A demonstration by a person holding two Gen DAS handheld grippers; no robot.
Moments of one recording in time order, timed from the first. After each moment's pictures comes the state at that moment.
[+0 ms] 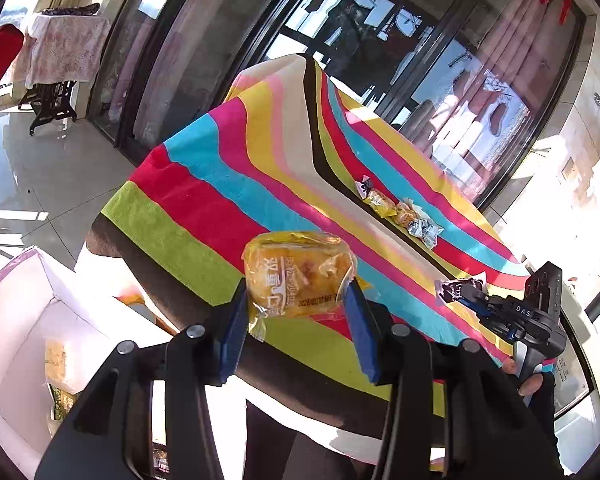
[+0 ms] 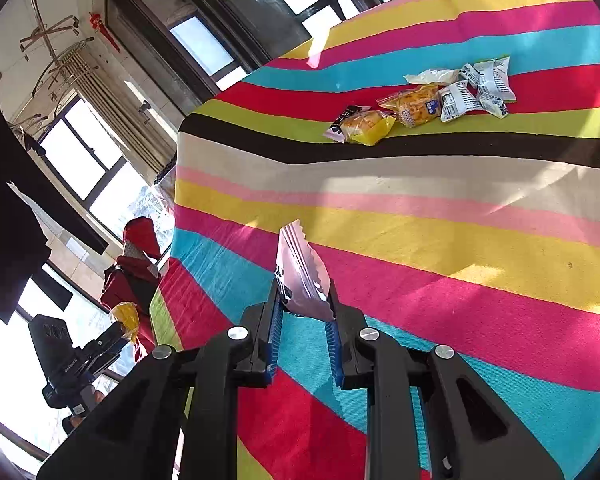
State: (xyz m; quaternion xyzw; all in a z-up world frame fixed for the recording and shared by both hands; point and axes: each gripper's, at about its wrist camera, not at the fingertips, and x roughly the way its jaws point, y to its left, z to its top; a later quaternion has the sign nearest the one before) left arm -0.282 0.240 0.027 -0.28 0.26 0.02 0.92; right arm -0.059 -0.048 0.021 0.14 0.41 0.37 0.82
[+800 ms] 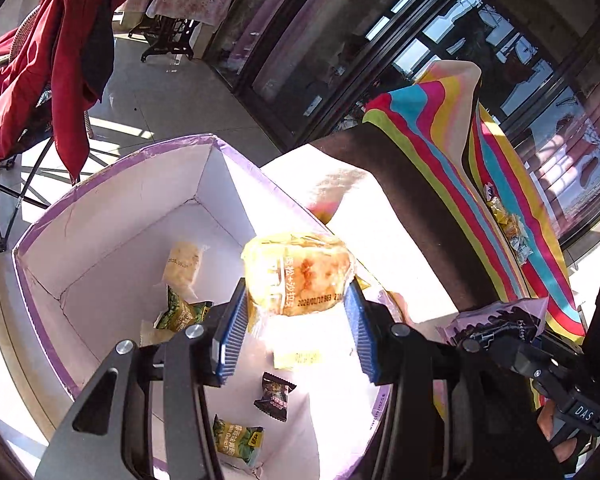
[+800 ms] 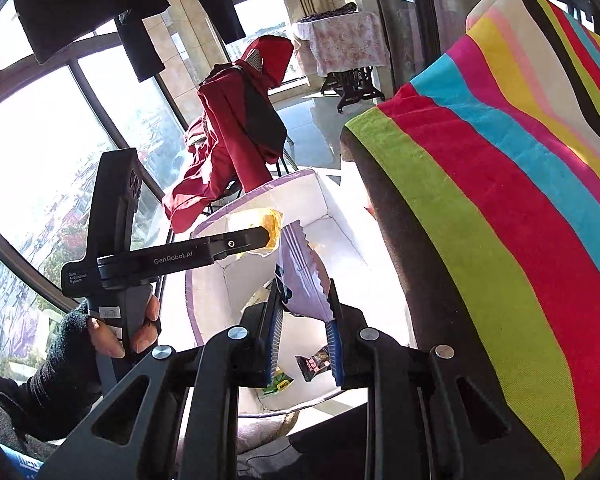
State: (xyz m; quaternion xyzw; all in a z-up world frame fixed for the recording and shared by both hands) left arm -0.388 0.317 -0.062 -0.37 0.32 0.18 0.85; right arm -0.228 0.189 -0.002 -0.15 0.43 0.58 0.68
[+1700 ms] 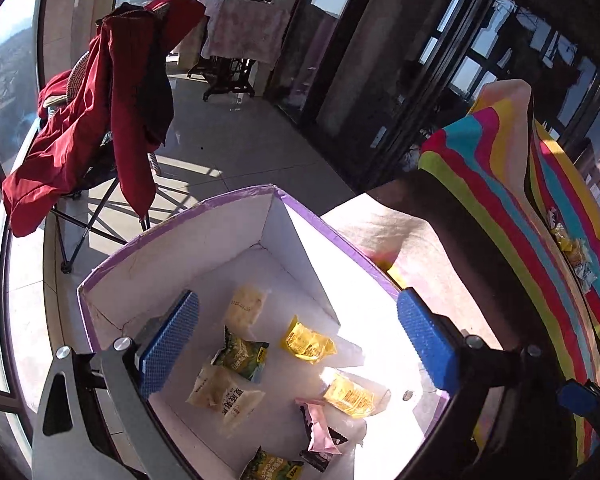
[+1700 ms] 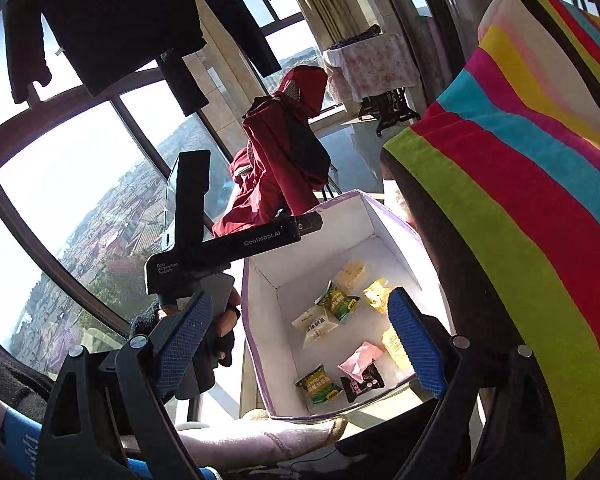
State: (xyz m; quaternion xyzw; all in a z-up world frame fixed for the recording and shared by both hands) left arm -0.374 0.307 -0.030 -0.29 0.30 0.32 0.85; right arm -0.226 0.154 0.018 -0.04 0.39 0.65 0.65
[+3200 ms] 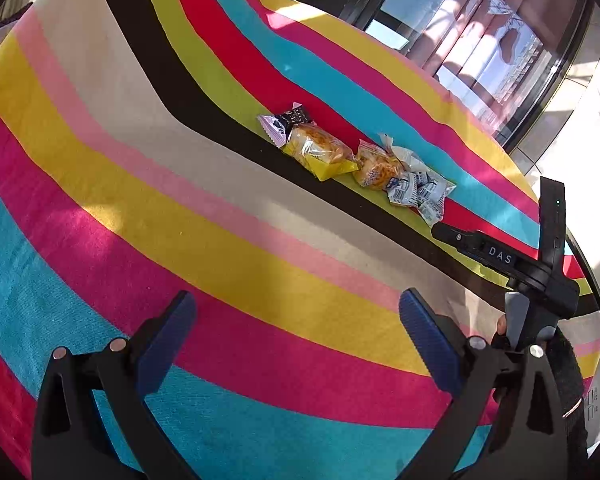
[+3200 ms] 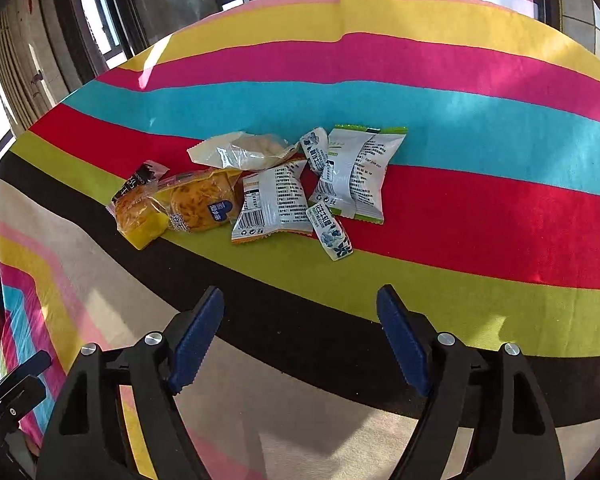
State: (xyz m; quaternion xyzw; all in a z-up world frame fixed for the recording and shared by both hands) left arm -0.034 0.089 0.010 -0.23 0.37 -0.01 0.90; right arm 0.153 -0.103 -0.001 0.00 0.45 0.18 0.88
